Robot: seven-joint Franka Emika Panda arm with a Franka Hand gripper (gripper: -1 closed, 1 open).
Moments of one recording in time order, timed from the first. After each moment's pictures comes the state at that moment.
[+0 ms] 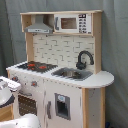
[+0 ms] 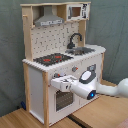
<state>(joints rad) -0.95 -1.49 1.56 -2.00 -0.67 2.96 -0.05</state>
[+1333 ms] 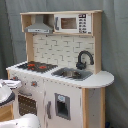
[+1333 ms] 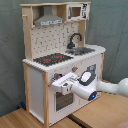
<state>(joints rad) -0.94 -1.49 1.56 -1.99 -0.87 2.95 -0.14</state>
